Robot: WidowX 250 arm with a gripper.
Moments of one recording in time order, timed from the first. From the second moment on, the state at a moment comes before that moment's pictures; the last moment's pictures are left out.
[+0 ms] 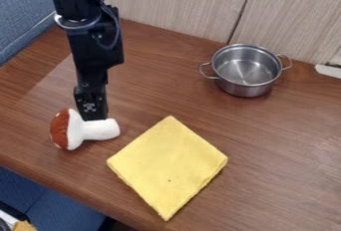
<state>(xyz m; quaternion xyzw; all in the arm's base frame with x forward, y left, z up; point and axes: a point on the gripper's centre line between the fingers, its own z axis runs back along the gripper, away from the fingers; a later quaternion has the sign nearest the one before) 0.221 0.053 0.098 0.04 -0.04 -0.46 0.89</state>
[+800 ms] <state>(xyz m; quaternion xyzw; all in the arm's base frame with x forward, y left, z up) 0.288 -0.032 0.099 0.05 -0.08 -0.54 0.84</state>
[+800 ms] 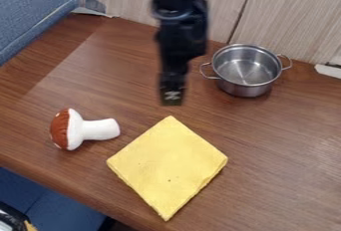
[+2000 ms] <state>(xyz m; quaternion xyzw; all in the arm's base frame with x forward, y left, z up) 0.375 -0.079 0.032 0.01 -0.12 -0.63 0.77</state>
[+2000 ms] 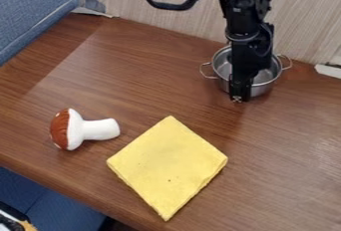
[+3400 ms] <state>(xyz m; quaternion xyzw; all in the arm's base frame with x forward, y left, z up) 0.334 -0.049 0.112 0.08 -0.13 -0.62 0.77</state>
